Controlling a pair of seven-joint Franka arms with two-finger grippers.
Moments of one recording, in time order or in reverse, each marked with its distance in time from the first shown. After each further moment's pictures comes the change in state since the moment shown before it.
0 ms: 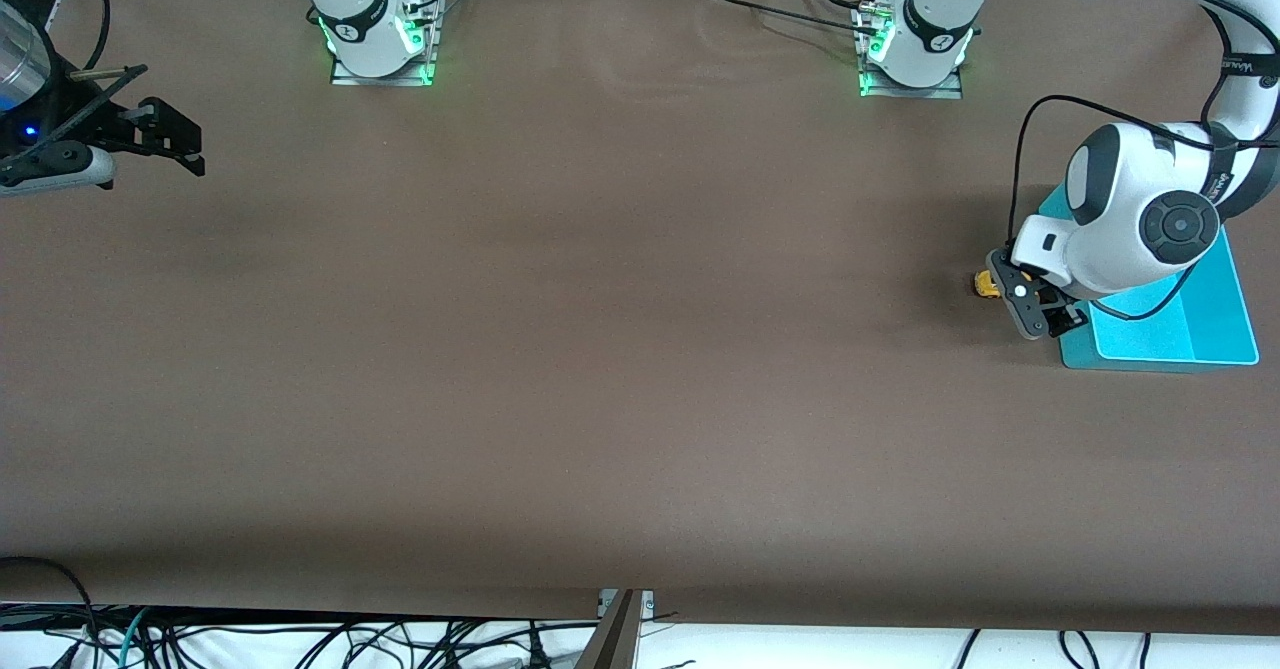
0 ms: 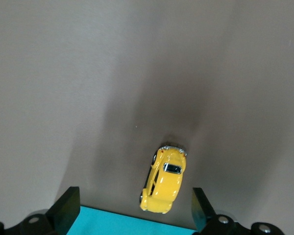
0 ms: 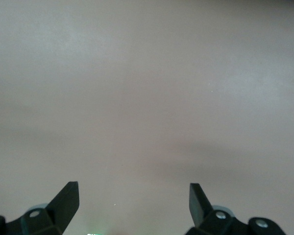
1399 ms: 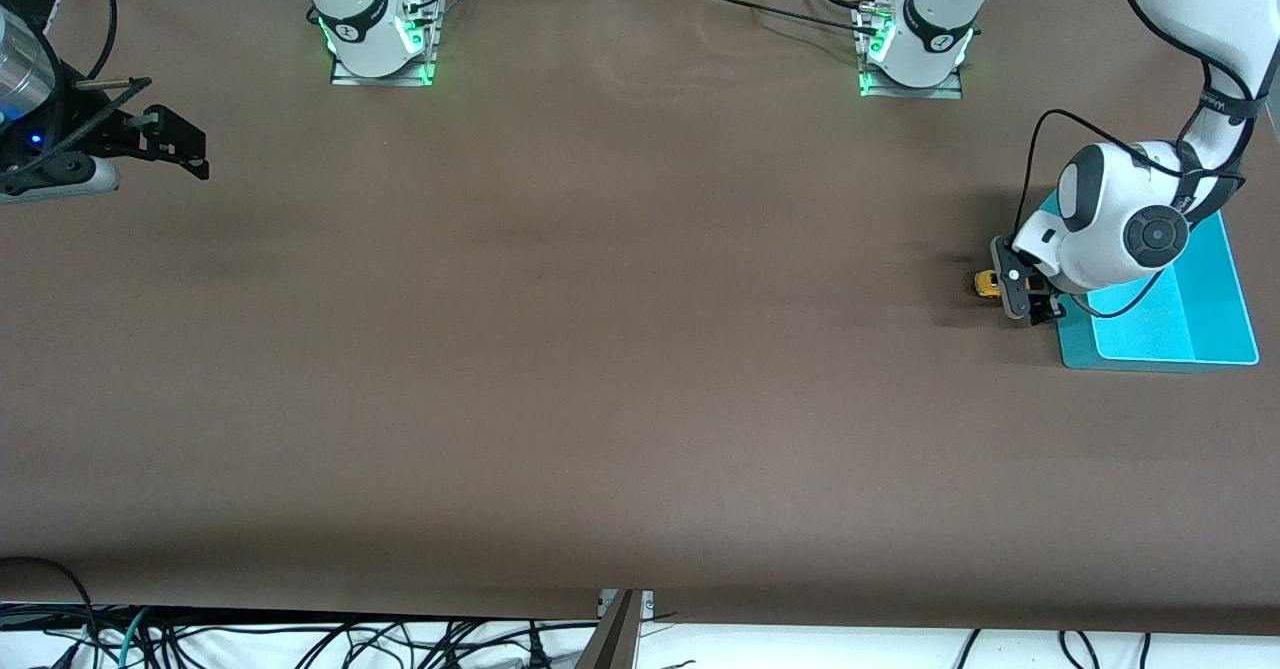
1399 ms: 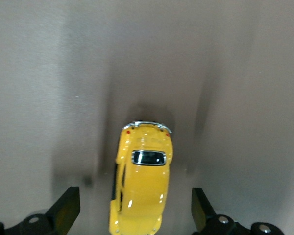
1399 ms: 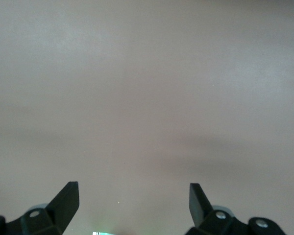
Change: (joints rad) left arm 0.116 0.112 -0.002 -0.127 0.041 0.176 0.168; right arm 0.000 0.012 -0.001 0.002 0.000 -0.009 0.023
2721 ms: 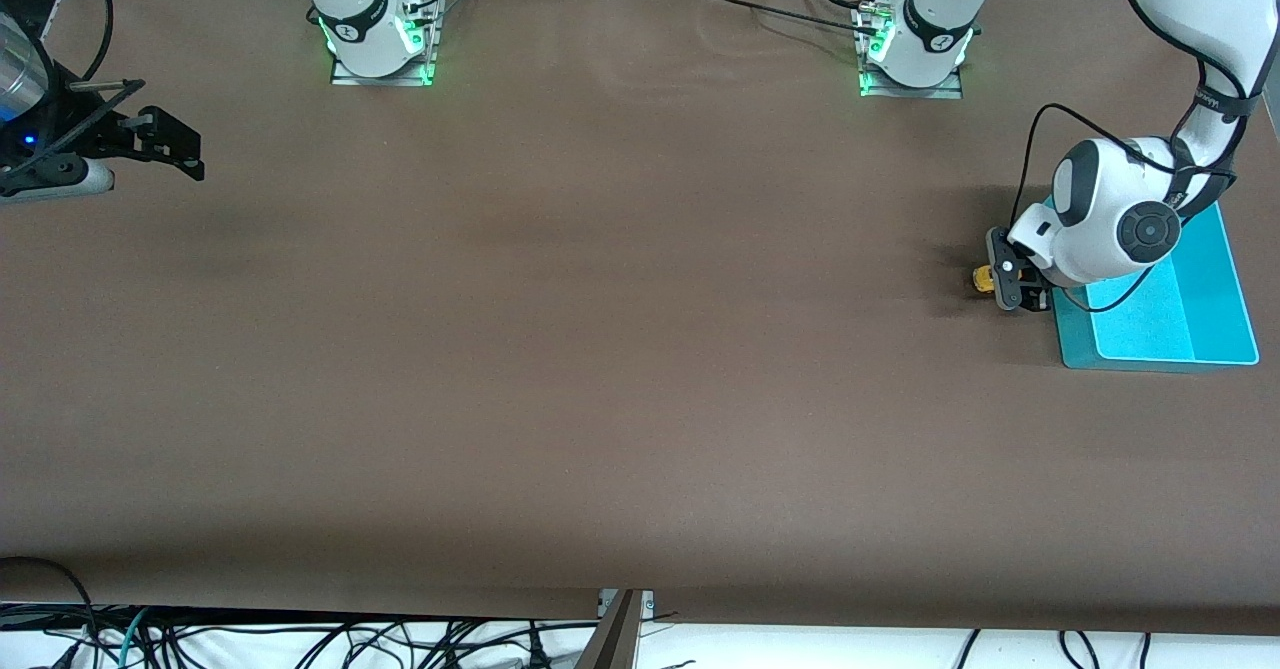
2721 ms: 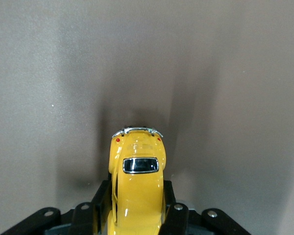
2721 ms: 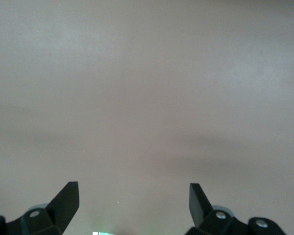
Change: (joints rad) left arm 0.025 -0.006 -0.027 -0.026 0.000 0.008 0.041; right arm -0.001 0.002 -0.010 0.000 0.000 -0.001 0.000
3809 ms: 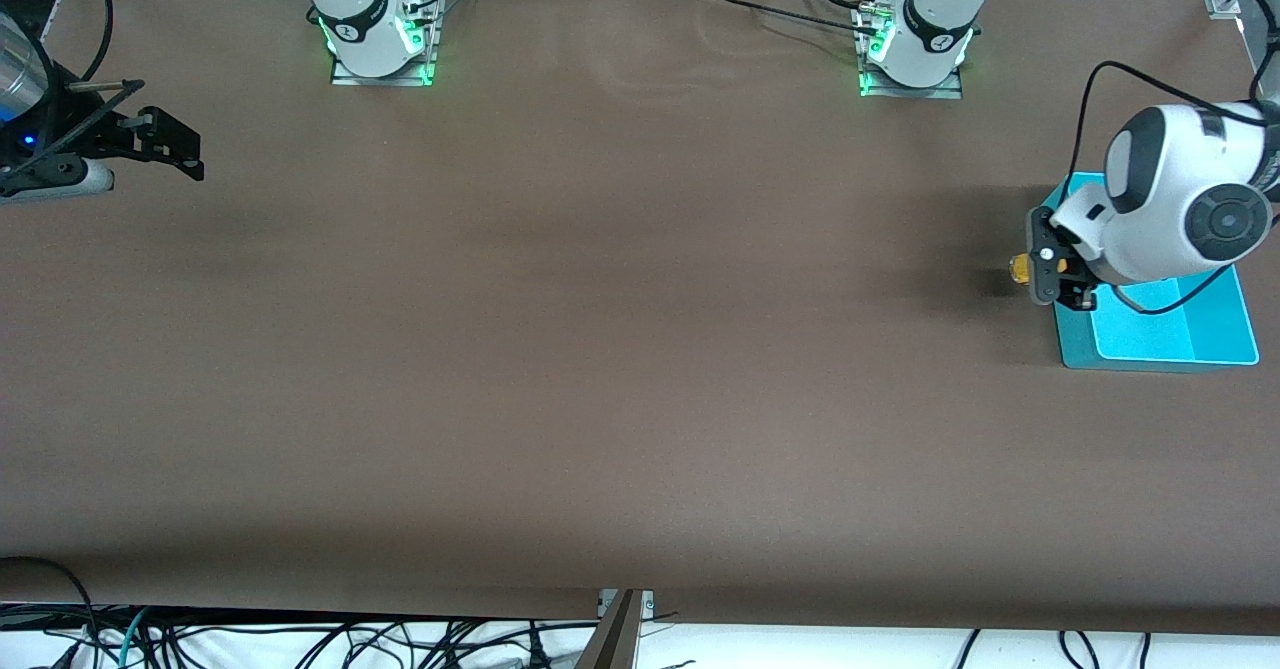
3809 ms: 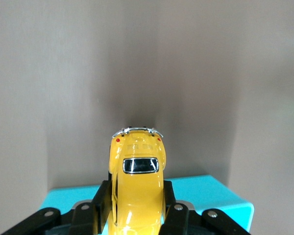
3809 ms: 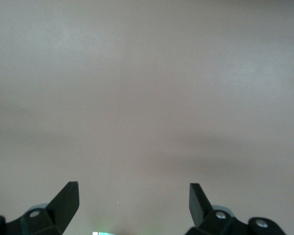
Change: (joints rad) left arm 0.029 -0.155 -0.096 0.233 0.000 -0.429 0.103; right arm 0.000 0.000 0.000 0.000 0.000 0.000 0.000
